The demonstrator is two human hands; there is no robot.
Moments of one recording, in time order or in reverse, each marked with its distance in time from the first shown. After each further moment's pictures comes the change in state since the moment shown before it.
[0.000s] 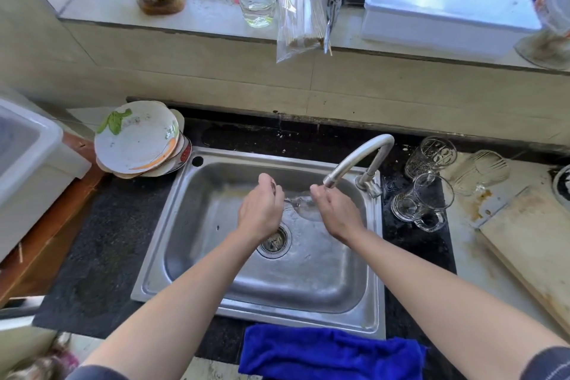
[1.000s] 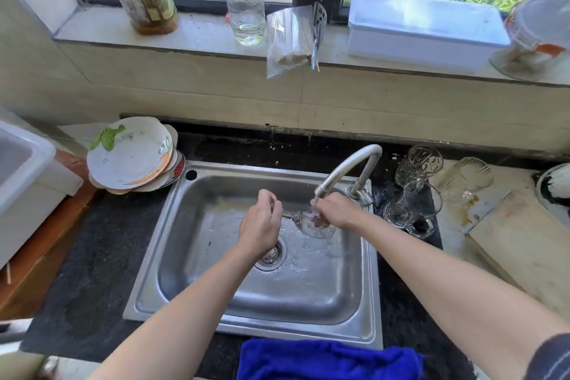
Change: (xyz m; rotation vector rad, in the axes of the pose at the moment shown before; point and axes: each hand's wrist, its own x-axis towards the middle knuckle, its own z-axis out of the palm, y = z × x) left_hand -0.008 -0.002 0.009 -0.150 -0.040 0.070; right_hand 0.019 -0.002 -0.031 0.097 -0.293 0.154
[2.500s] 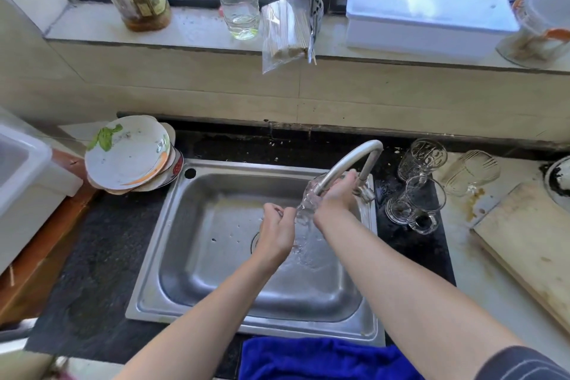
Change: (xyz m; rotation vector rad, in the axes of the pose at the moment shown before) left_hand -0.012 0.018 0.026 -0.389 -0.028 -0.369; right_hand 0.031 -0.030 0.022 1.580 0.653 0.486
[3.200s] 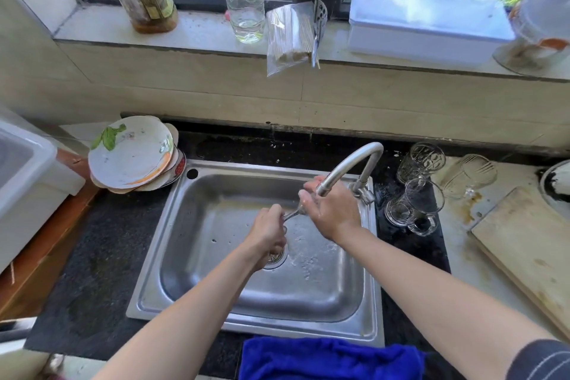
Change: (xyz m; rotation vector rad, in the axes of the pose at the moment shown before) left_hand 0.017 -0.003 -0.020 -0.310 -0.226 -0.265; right_hand -0.002 -0.004 -0.046 -1.495 -0.417 -1.281
